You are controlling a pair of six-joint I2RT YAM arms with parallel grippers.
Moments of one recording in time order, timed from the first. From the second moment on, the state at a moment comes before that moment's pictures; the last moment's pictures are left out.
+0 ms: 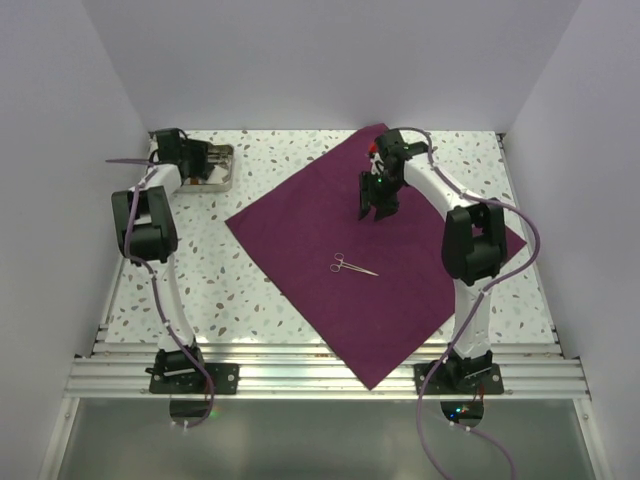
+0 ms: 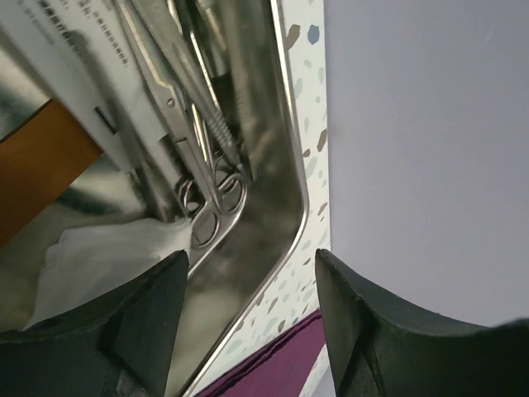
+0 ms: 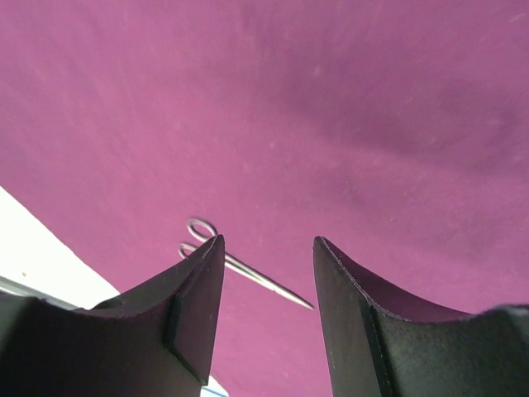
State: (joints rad) left arm 0.17 2.34 1.78 -0.07 0.18 -1.32; right arm 0.32 2.10 1.82 -0.96 -0.22 0.32
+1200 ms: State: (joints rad) left arm -0.08 1.36 0.99 -0.38 0.33 -0.70; right arm 0.61 2.01 1.47 -0.92 0.00 0.08
